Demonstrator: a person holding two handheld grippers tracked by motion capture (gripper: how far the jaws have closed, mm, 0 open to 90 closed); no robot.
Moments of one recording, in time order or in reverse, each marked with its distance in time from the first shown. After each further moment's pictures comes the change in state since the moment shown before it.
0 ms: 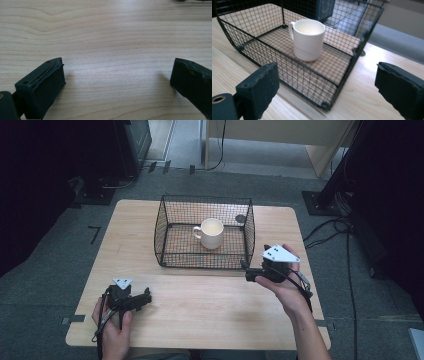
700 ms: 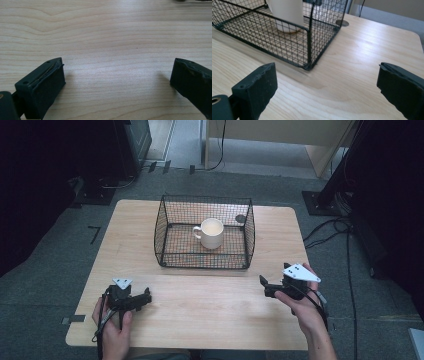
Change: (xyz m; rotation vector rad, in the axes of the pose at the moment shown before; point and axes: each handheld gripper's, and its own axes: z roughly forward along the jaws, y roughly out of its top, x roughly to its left) left arm 0.000 0.000 0.000 0.002 0.000 0.002; right arm -0.030 -0.065 -0.029 0.050 -0.063 0.086
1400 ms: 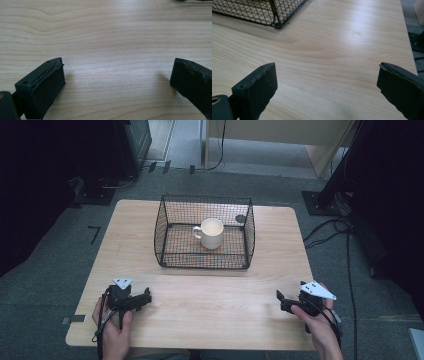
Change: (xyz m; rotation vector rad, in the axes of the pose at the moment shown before) left arm 0.000 0.000 0.000 0.000 0.000 0.000; right arm -0.034 -0.067 -0.019 0.085 -0.085 0.102
